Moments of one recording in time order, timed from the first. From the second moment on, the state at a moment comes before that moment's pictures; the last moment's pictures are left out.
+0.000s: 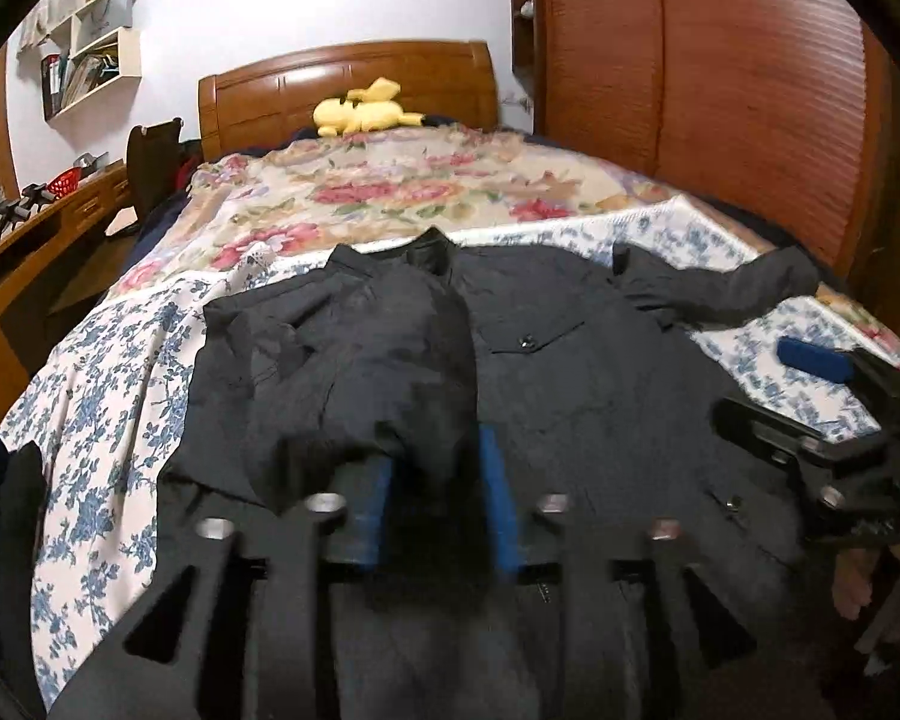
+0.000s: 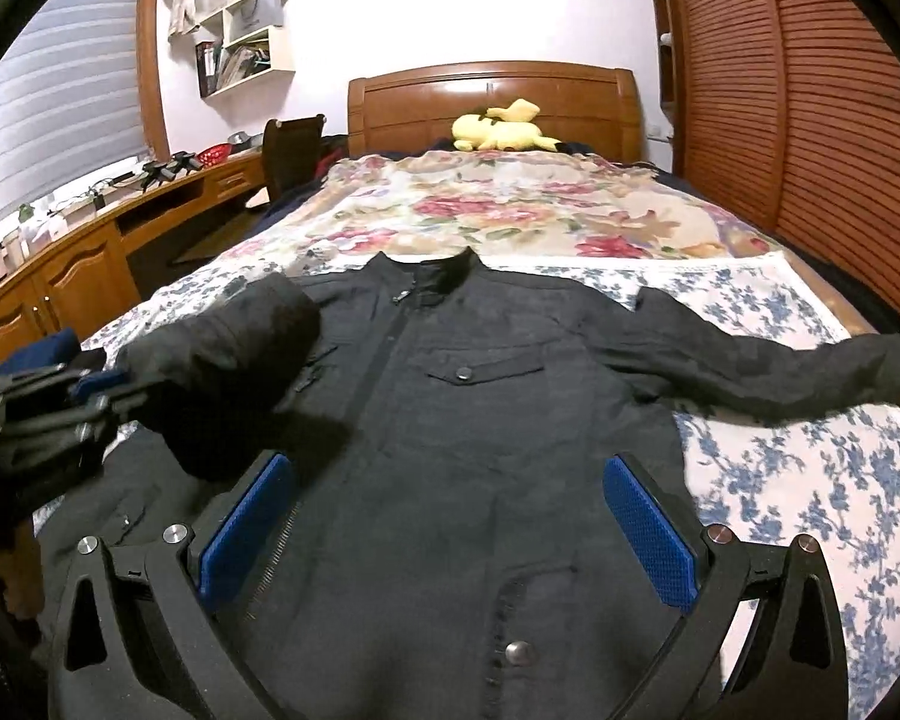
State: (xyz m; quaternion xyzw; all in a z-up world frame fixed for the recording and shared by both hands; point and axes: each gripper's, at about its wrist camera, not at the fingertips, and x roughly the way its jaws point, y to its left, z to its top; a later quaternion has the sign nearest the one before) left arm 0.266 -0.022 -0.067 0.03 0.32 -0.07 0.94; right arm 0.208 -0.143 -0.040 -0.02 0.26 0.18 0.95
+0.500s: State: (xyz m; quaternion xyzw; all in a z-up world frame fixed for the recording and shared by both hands) left arm 0.180 0.052 -0.068 0.01 0.28 -0.02 0.96; right arm 0.243 -0.115 -0.052 -0.05 0.29 0.25 0.92
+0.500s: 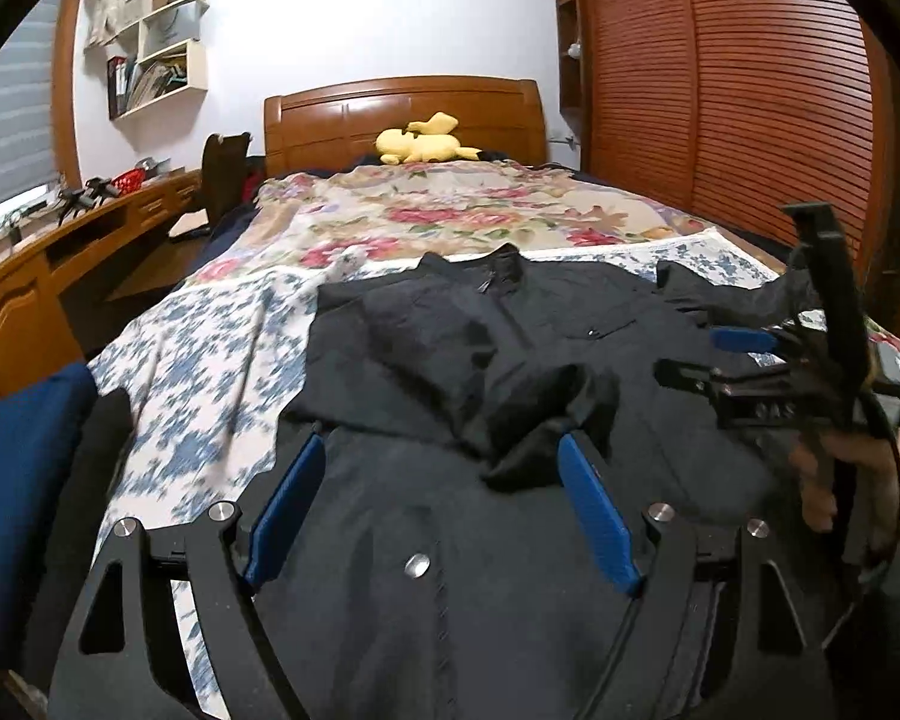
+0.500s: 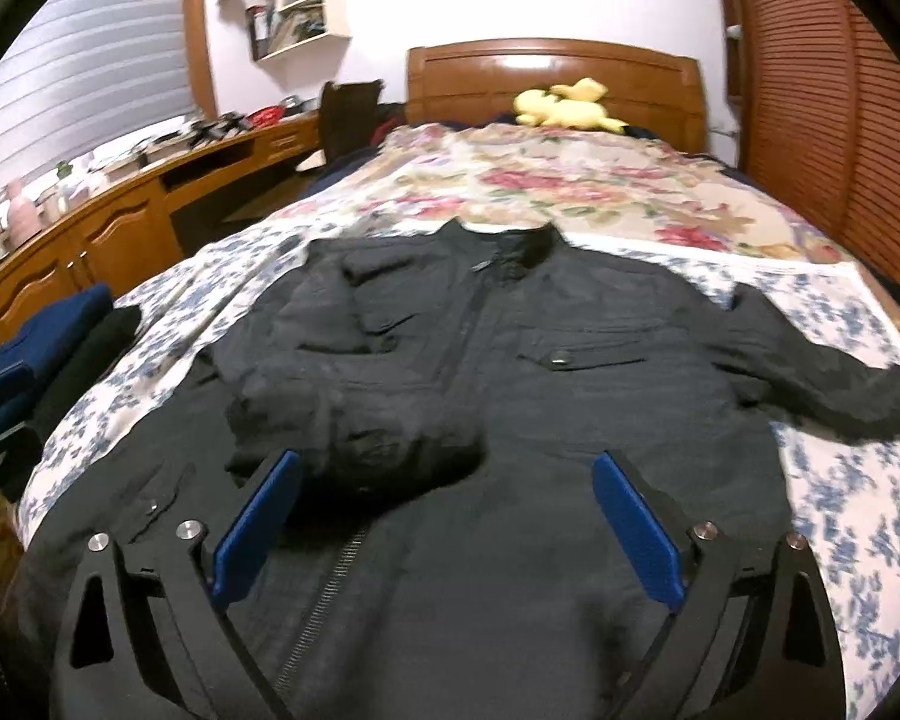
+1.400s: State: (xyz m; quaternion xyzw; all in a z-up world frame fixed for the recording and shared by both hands) left arm 0.169 0.042 -0.074 0.02 0.28 -0.04 0.96; right arm 0.244 -0.168 -0.035 -0.03 0.18 0.29 0.94
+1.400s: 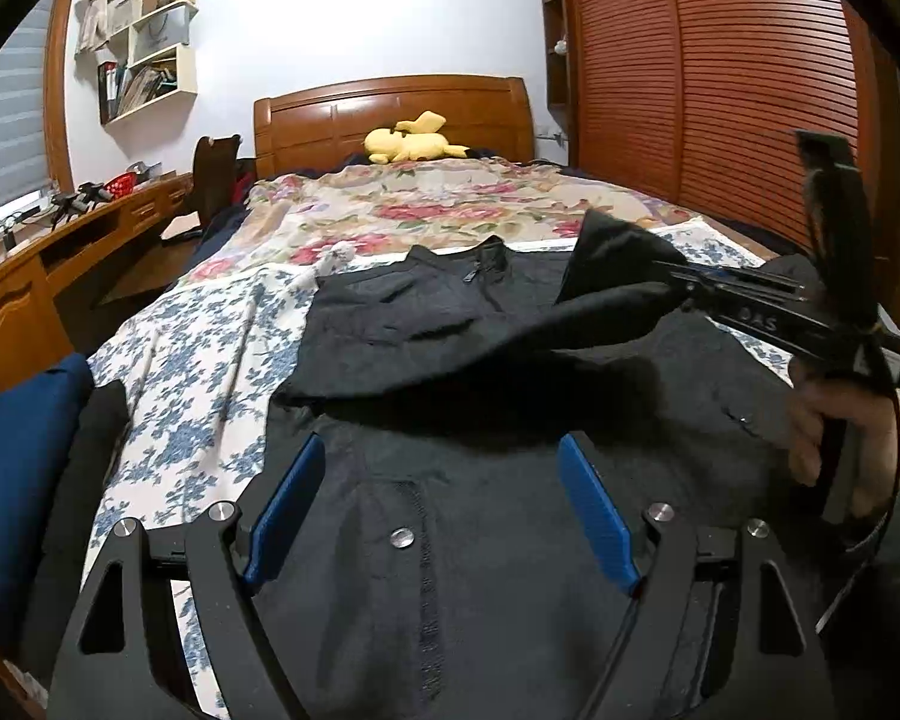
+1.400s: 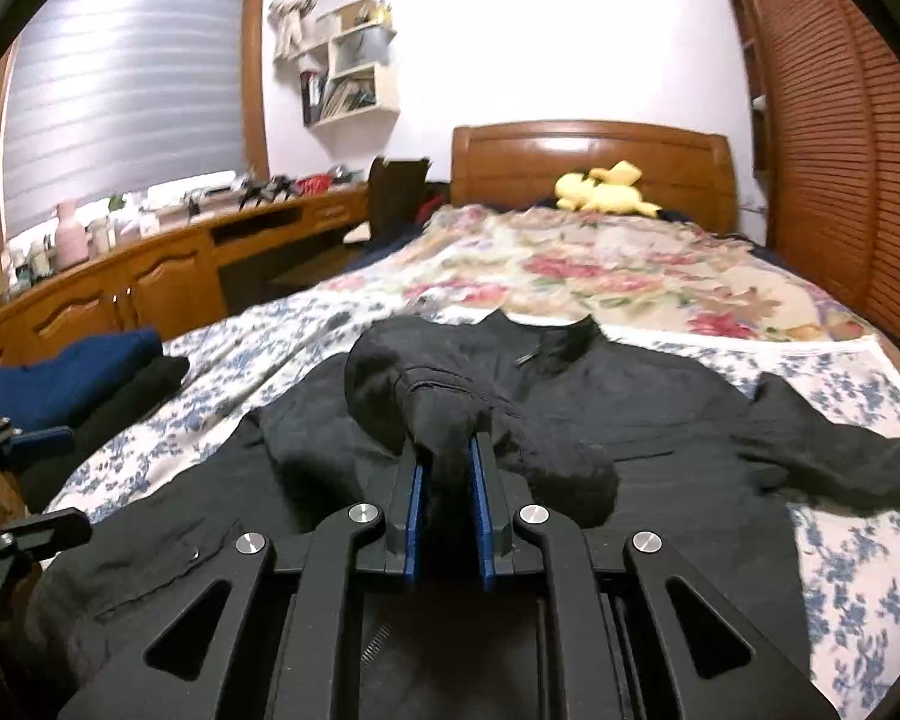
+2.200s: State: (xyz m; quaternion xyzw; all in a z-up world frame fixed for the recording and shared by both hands) left arm 0.170 0.008 -0.059 0.03 0.26 -0.07 0.96; right arm 0.197 -0.181 -0.057 -0.04 0.30 0.22 0.93
